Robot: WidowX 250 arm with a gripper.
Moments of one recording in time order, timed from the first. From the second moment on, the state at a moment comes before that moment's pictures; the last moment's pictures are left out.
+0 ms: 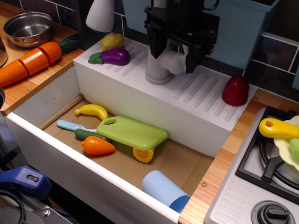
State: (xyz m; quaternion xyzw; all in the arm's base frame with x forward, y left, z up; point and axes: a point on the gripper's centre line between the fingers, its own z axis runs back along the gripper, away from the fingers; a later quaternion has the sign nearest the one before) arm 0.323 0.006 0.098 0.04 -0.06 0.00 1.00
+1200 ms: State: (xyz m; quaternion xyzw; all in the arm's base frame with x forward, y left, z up) arm 0.356 0.004 0.107 0.07 -0.14 -0.02 0.99
